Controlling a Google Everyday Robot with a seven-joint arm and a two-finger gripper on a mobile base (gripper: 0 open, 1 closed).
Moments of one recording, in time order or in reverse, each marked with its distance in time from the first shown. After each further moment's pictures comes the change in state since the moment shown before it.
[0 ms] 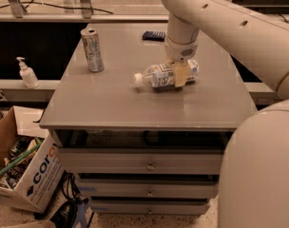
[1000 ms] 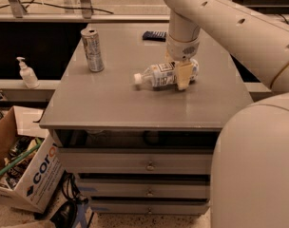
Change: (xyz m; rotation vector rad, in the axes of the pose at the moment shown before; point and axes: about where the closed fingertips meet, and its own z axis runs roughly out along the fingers) arm 0.002 0.000 -0.003 -0.045 -0.011 -0.034
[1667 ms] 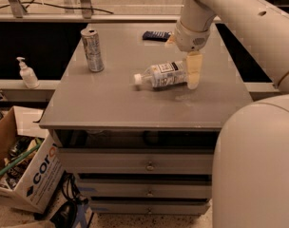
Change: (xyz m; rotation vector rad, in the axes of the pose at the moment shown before) arm 0.005 -0.008 -0.023 0.034 -0.141 0.011
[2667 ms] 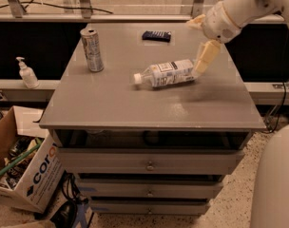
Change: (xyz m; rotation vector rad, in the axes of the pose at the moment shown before) arm 0.021 -0.006 -0.054 0.220 -0.438 0.247
